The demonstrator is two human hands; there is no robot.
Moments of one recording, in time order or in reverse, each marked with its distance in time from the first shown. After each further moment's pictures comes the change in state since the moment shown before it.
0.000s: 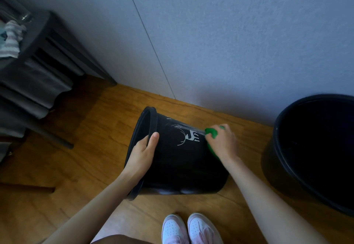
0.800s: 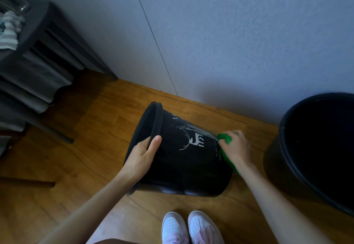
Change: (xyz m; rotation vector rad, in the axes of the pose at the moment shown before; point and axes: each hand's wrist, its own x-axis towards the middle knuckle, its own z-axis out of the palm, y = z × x) left_hand -0.007 -0.011 -0.007 0.006 -0.088 0.081; right_hand -0.006 0.035 -0.001 0.011 -0.002 0.048
